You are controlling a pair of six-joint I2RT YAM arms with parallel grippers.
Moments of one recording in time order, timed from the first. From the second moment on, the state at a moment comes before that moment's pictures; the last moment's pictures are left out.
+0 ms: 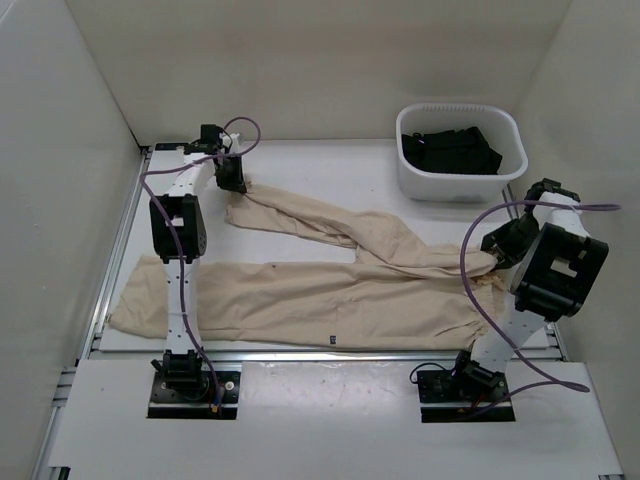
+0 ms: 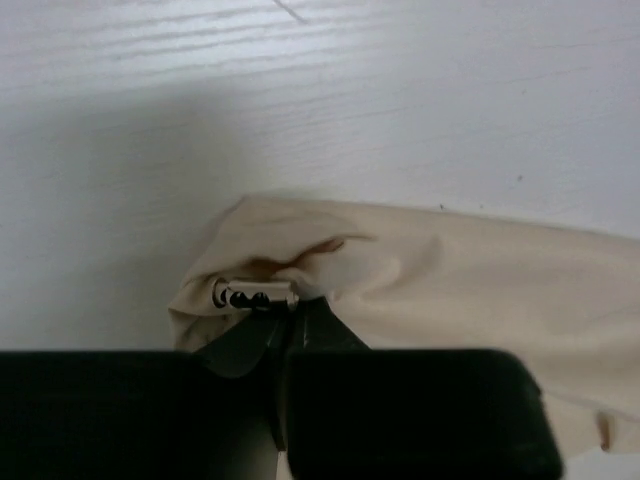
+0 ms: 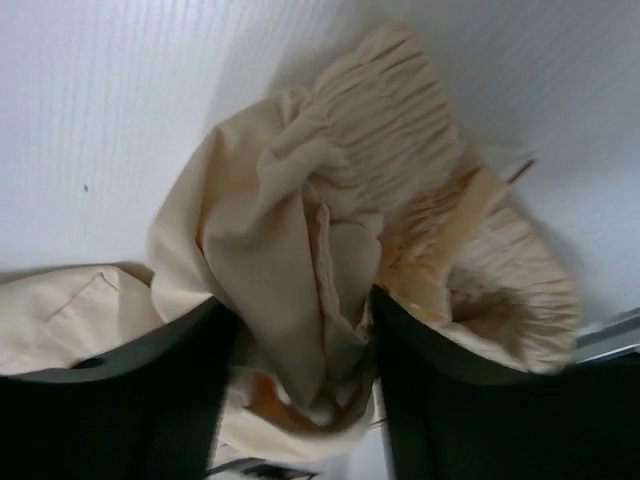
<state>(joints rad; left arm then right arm) -0.02 2.53 2.25 -0.75 0.29 0.00 -0.42 1.79 1.35 -1.05 -0.07 0.59</state>
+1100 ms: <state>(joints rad) 0.08 1.66 1.25 -0.83 -0.12 0.00 -0.42 1.57 1.23 -1.11 -0.06 0.44</state>
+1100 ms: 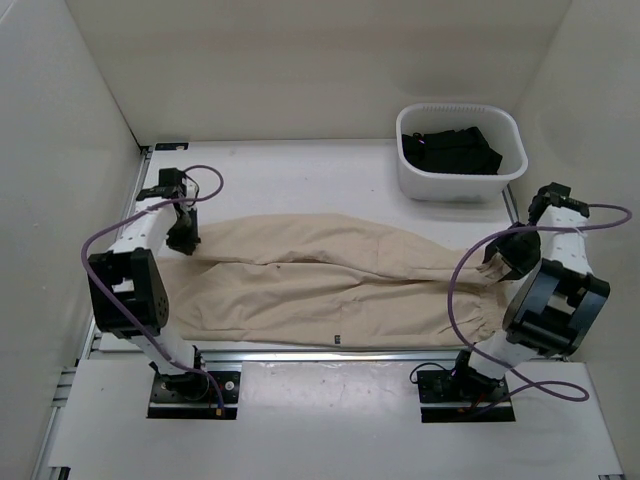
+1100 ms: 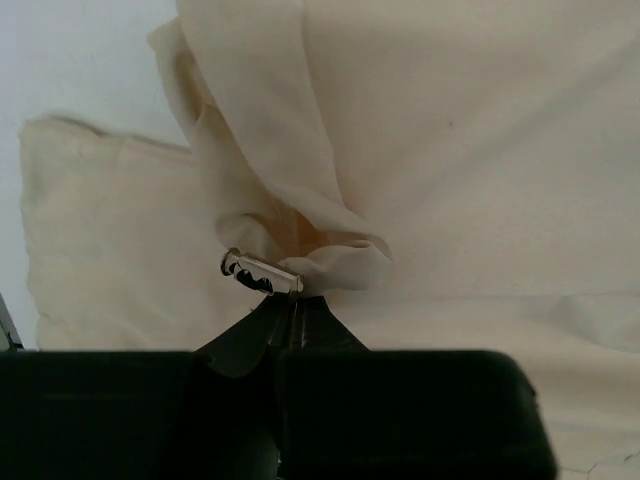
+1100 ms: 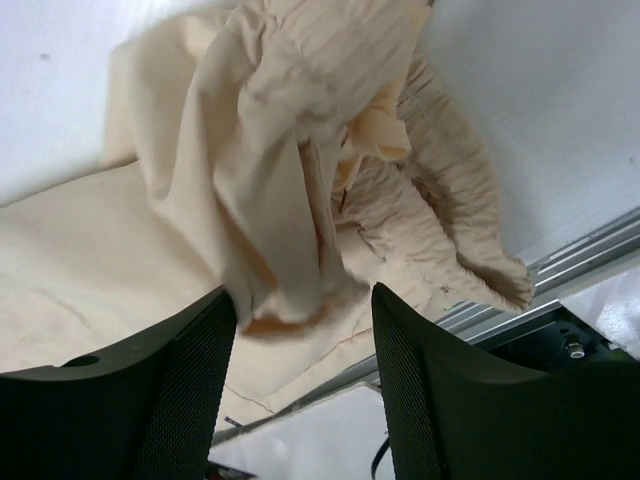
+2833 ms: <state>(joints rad) 0.28 1.28 1.05 -0.91 -0.26 0.00 -0.36 1.43 1.07 -1.02 -0.35 0.68</state>
